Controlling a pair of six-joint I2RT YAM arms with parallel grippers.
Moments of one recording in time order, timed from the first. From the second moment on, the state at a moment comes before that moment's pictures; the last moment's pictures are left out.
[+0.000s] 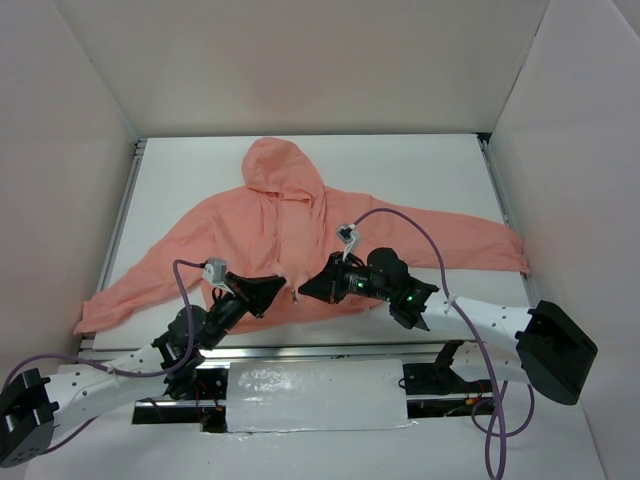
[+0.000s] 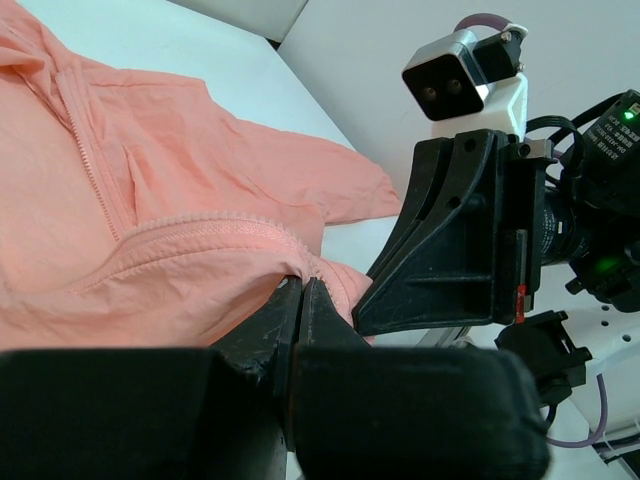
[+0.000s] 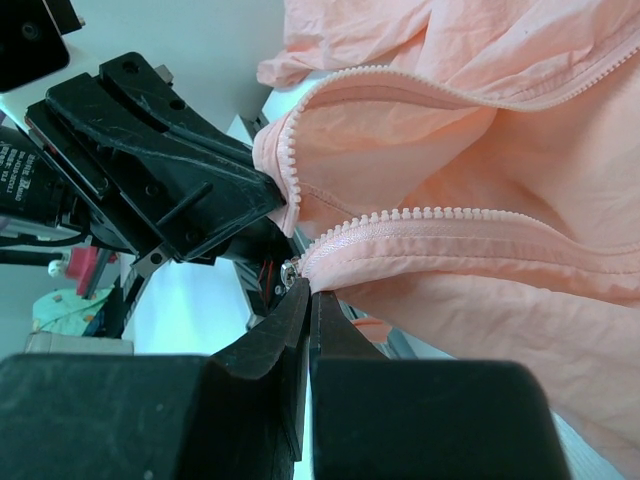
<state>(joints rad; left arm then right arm) -0.94 0.60 0.05 0.71 -0.26 -0.64 0.87 1.15 0.48 0.49 -0.33 0.80</state>
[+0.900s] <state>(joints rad) -0.94 0.64 0.05 0.72 -0.25 -0.64 0.86 1.15 0.49 0.48 -0.32 0.80</state>
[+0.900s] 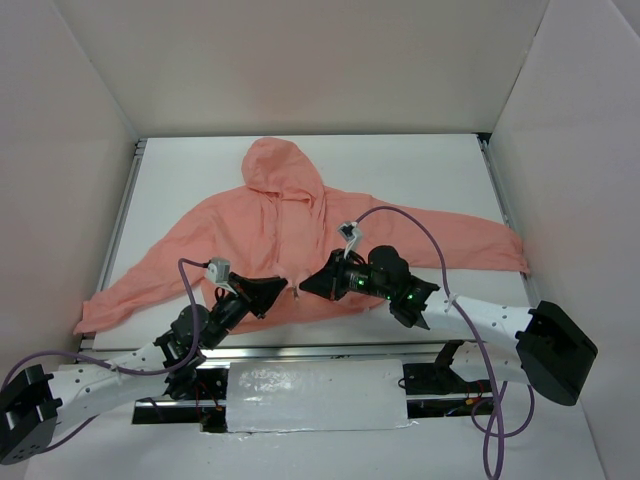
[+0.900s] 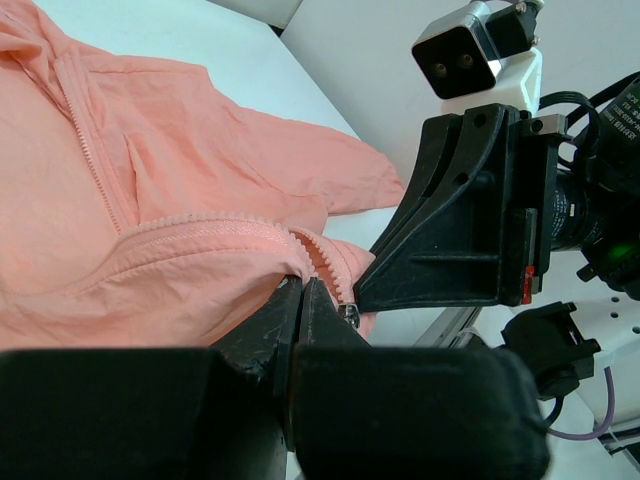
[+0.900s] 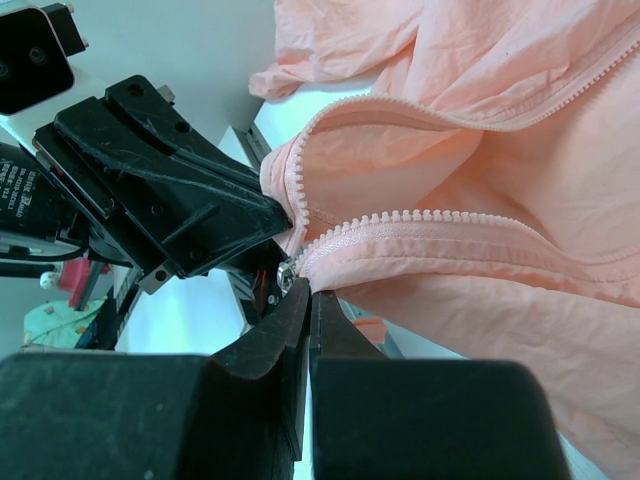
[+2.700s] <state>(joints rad) -0.94 0.58 0.05 0.66 -0.24 -0.64 0.80 1.21 0.51 0.52 -0.47 0.76</state>
